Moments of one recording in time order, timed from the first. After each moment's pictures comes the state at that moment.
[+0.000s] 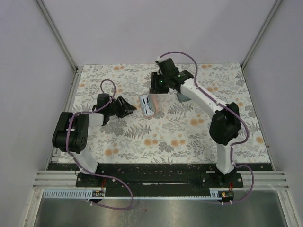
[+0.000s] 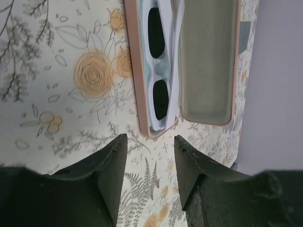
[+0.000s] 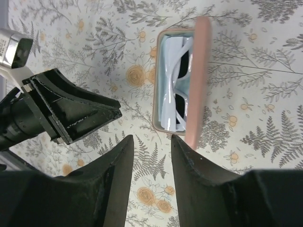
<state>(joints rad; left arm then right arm) -0.11 1.68 0.69 0.39 0.59 -0.81 0.64 2.03 1.94 -0.69 -0.08 0.48</state>
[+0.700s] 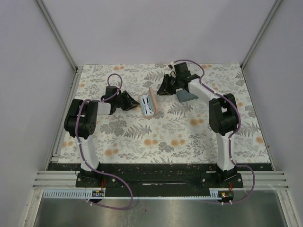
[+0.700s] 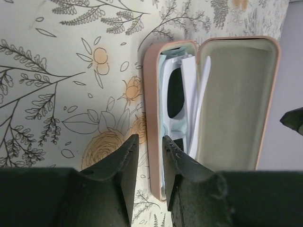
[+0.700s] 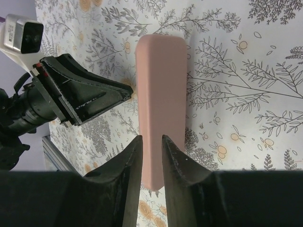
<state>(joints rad) -0.16 1.97 1.01 0.30 0.51 -0.81 0.40 2.12 1.73 -0.38 -0.49 0.57</state>
